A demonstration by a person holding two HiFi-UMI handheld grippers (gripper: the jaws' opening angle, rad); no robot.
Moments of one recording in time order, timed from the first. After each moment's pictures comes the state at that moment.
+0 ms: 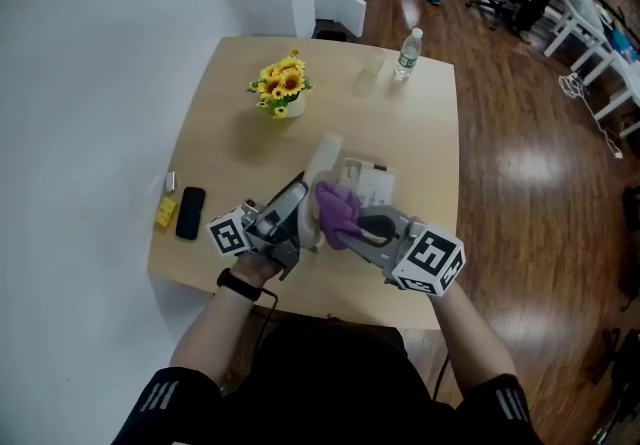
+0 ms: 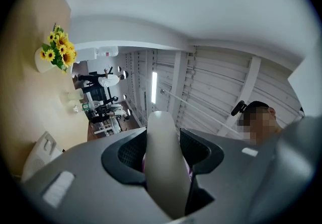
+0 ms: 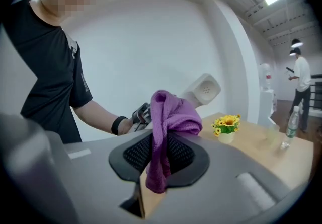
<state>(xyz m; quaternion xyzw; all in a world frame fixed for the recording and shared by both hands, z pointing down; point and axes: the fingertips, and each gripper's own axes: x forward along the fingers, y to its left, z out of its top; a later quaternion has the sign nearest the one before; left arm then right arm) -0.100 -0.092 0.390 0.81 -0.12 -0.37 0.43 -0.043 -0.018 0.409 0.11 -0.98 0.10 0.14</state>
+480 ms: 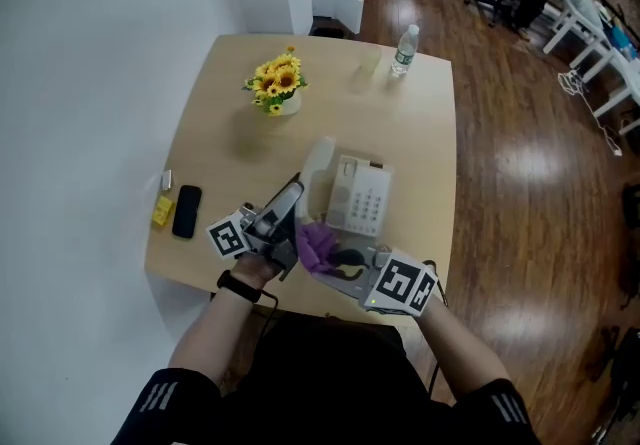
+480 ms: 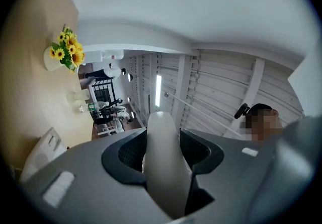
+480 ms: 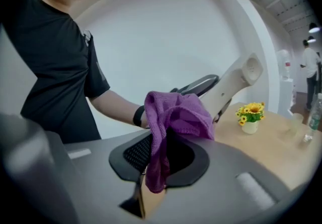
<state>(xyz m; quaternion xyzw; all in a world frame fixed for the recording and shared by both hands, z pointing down) -0.100 -0.095 0.407 0.80 -0.14 -0.38 0.44 -0.077 0.053 0.441 0.01 -0.98 0.12 0.17</state>
